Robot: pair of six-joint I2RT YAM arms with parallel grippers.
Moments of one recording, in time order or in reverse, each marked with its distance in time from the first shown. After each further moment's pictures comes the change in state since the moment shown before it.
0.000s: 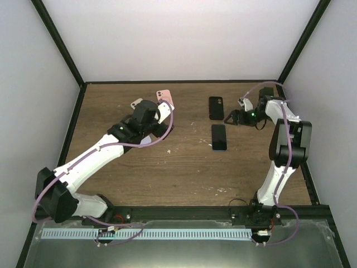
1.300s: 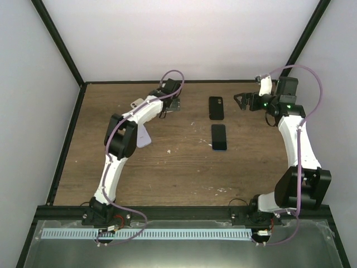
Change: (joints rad) left arm 0.193 1.013 0.859 -0.252 -0.161 -0.702; right arm 0.000 -0.565 -0.143 0.361 0.119 0.184
